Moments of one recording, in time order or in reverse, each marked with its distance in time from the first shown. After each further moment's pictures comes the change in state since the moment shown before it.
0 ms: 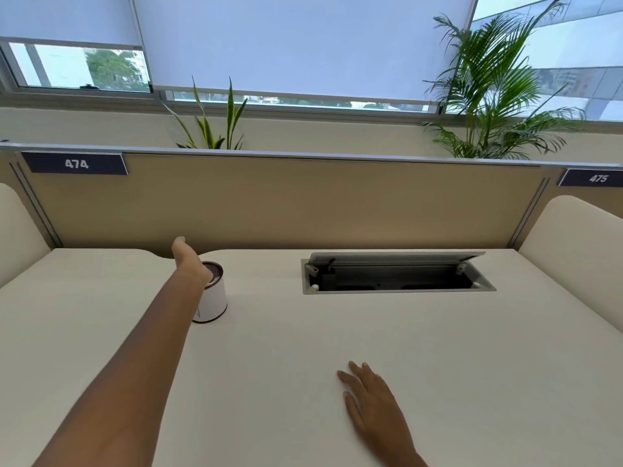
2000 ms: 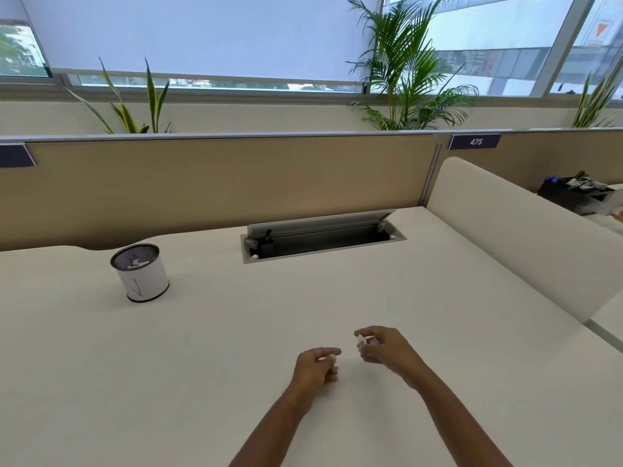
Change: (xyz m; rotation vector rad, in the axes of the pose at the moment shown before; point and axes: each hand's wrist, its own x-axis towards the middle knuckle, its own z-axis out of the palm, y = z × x) left_hand -0.210 -0.267 -0.082 0.851 -0.833 -0.150; right_hand -0.081 0.037 -0.135 0.817 -0.110 0.560
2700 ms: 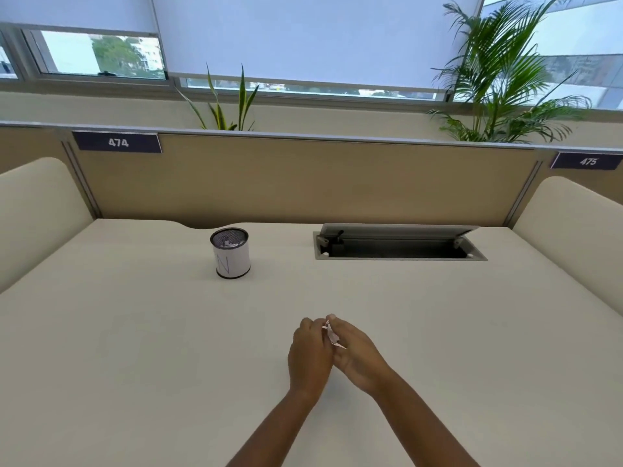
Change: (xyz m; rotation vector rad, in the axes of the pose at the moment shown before) left_hand -0.033 0.013 -0.087 0.672 0.661 0.338; right_hand 0.002 -0.061 0.150 0.645 -0.434 0.002
